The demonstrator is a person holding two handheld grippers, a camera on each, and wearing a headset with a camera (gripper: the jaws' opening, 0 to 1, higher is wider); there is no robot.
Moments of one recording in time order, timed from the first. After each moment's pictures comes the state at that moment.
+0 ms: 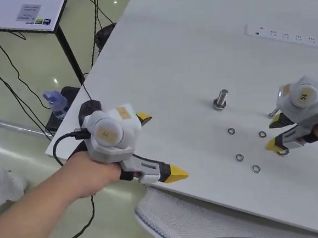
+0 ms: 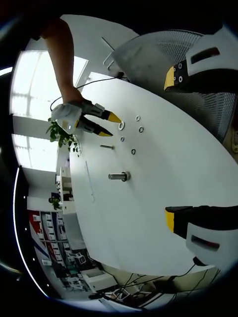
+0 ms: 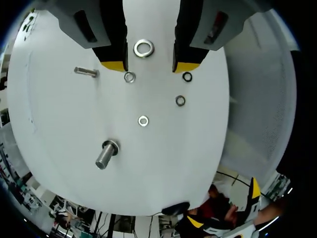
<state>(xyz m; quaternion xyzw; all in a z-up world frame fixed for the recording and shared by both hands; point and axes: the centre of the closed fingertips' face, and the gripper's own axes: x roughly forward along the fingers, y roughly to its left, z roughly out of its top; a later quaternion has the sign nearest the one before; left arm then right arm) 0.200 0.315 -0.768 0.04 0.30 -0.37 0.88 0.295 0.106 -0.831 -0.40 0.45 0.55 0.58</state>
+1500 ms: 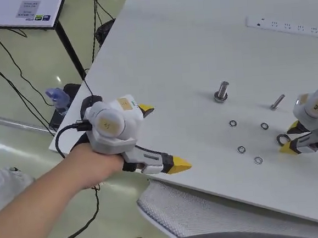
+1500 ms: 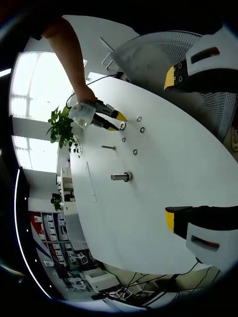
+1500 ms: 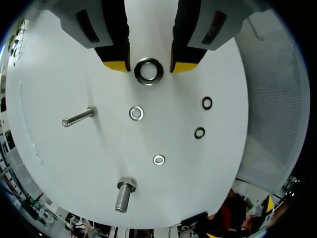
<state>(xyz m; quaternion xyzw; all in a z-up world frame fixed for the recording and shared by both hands) 0.199 0.311 -0.759 0.05 0.30 -0.37 0.88 0.301 0.063 -0.868 -0.39 0.47 0.51 0.61</state>
